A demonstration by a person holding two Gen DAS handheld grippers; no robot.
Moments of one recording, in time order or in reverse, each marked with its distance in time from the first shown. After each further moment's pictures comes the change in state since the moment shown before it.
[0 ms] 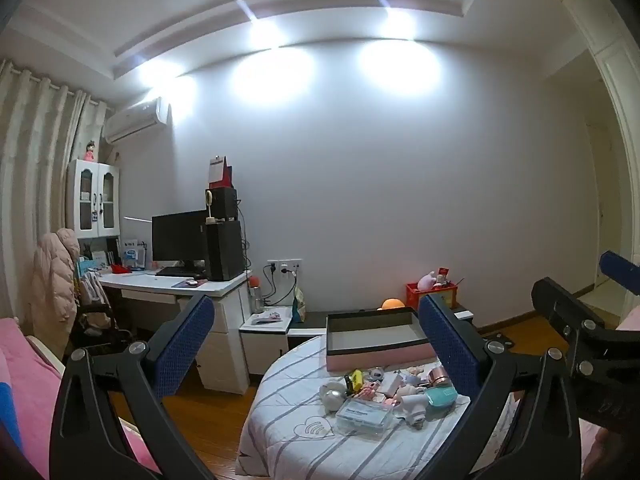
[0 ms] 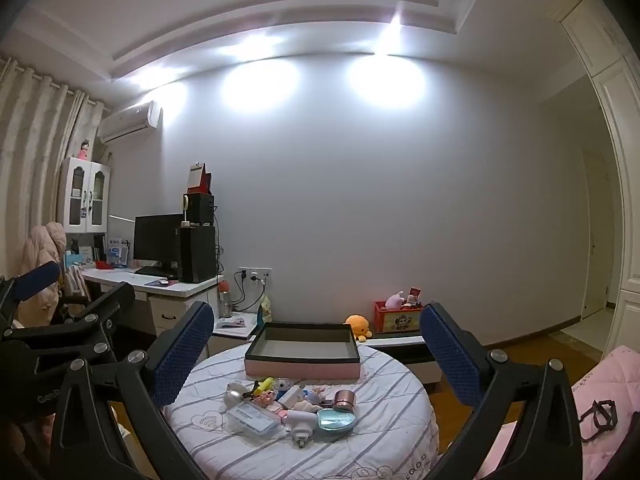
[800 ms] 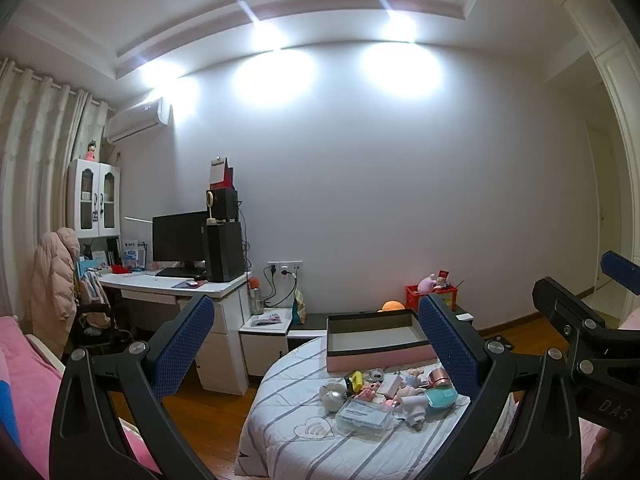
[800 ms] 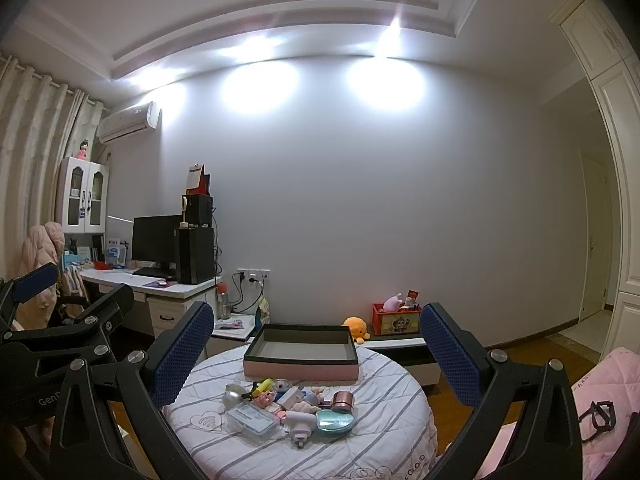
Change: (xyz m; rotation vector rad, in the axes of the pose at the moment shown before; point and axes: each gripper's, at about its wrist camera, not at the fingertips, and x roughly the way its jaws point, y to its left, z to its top) left arm 0.001 -0.004 0.002 0.025 -0.008 0.008; right arm -0.001 0.000 0.002 0.006 0.003 -0.004
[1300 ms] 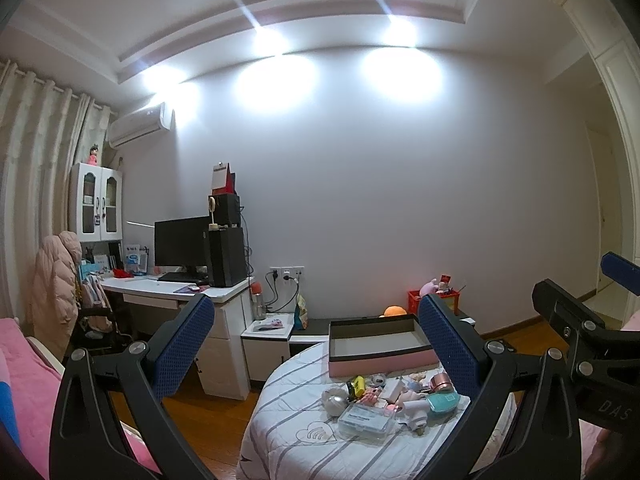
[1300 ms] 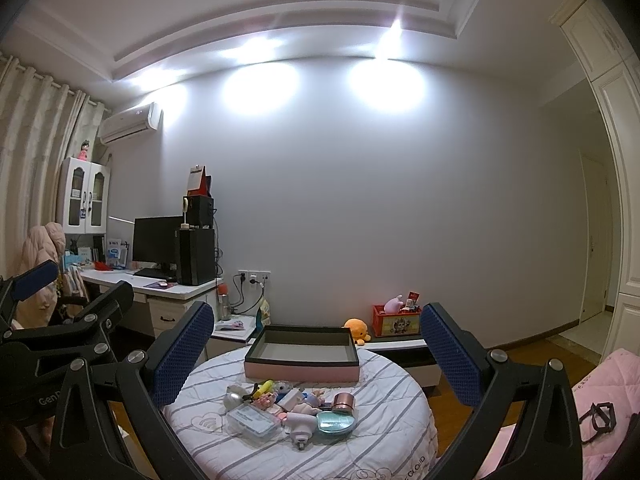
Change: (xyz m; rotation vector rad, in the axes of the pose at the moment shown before) left arm 0.001 -0.001 0.000 0.001 -0.025 0.005; right arm 0.000 0.002 0.000 -0.004 -0.012 0.003
